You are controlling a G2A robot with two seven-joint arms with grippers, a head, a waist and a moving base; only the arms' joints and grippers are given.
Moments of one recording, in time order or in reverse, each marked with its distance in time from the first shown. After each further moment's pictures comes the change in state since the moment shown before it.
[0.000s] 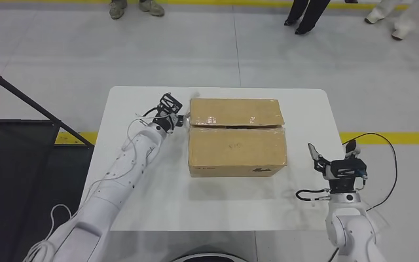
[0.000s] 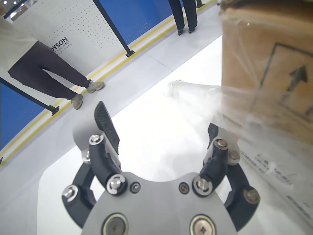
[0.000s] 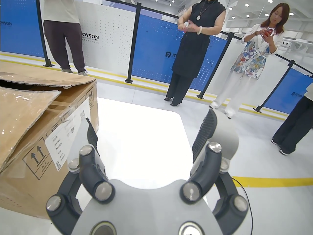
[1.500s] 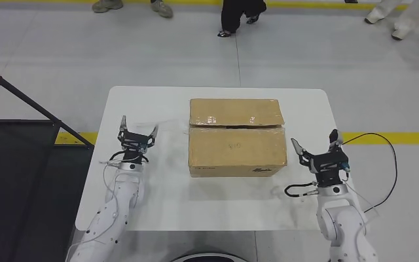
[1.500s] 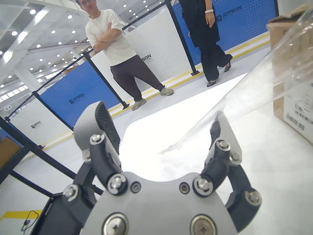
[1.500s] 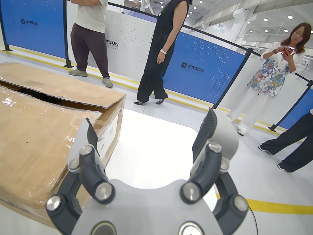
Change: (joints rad) left arm 0.575 0.064 -0.310 -0.542 0.137 0.445 0.142; right arm 0.060 -0.003 -0.086 -0.030 -0.075 -0.043 0.021
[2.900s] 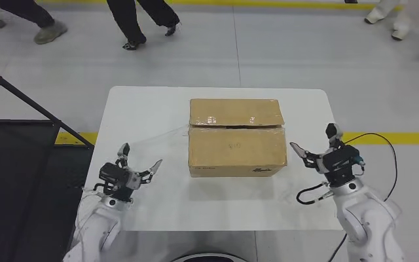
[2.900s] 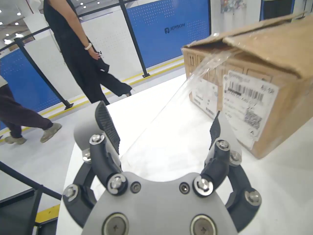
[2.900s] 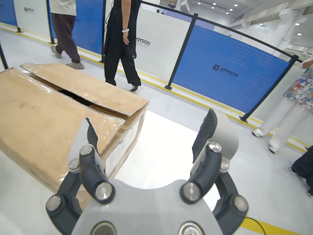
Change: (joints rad) left arm 0.429 0.036 -0.241 -0.431 -0.183 -0.526 0.059; right arm 0.020 0.036 0.141 -0.095 0.128 -0.401 0.182
